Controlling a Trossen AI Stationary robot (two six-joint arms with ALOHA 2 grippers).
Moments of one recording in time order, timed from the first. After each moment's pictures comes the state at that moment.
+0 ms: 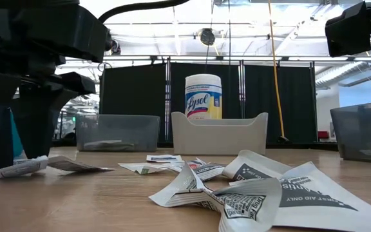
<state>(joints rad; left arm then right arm) -0.58 1.90 1.19 -0.69 -0.11 -0.43 0.76 1.14 0.29 0.62 0.52 0.02</state>
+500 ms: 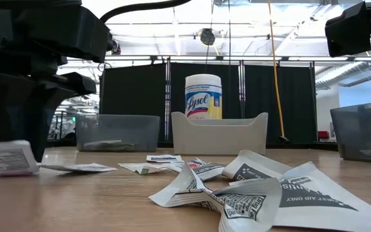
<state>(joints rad) -0.58 1.90 1.19 -0.69 -0.11 -0.43 0.76 1.14 0.29 0.62 0.52 0.02</state>
